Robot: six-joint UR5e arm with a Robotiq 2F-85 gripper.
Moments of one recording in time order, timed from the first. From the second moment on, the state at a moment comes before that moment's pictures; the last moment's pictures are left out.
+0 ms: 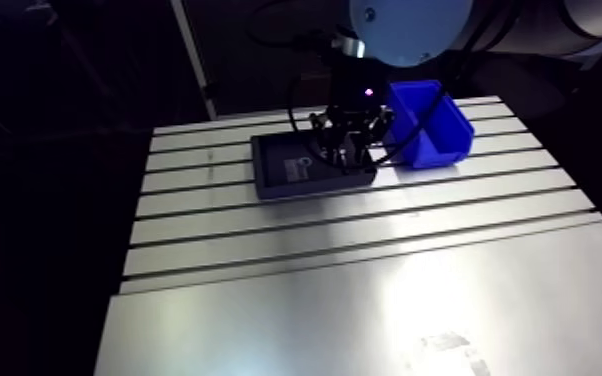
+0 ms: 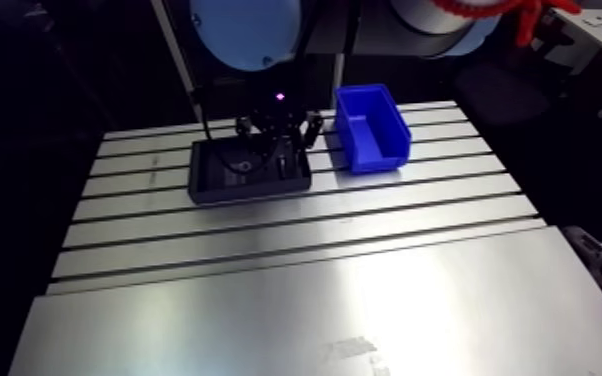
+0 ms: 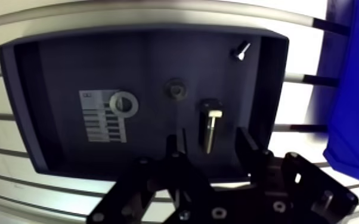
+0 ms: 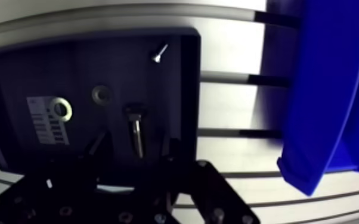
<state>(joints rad) -0.17 -1.09 1.79 -2.14 -1.58 -1.78</state>
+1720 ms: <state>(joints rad) -0.17 -1.07 1.79 -2.15 -1.58 -1.79</state>
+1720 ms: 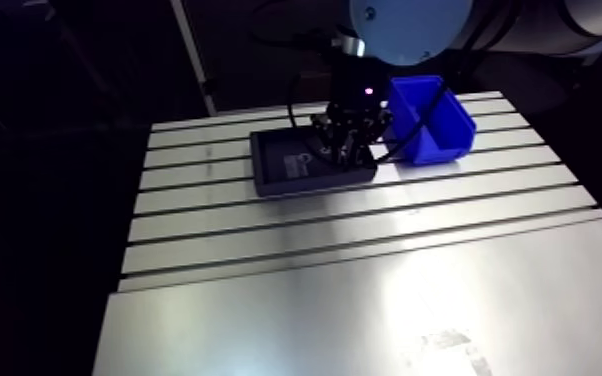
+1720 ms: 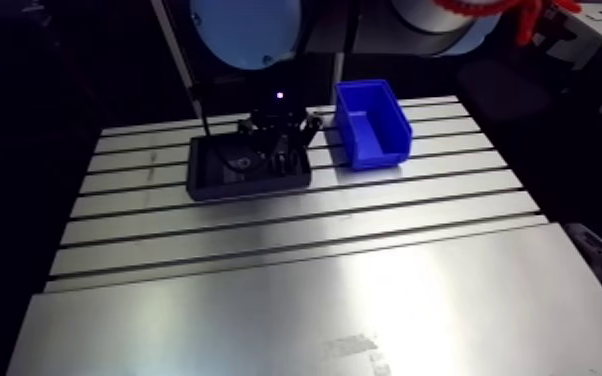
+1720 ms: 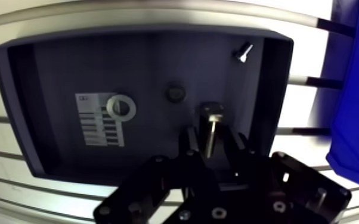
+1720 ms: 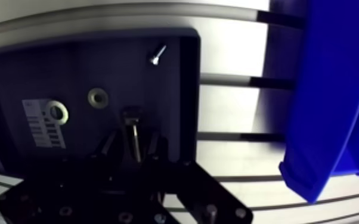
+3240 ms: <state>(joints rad) -0.18 -1.08 1.78 -2.15 -1.58 -1.78</state>
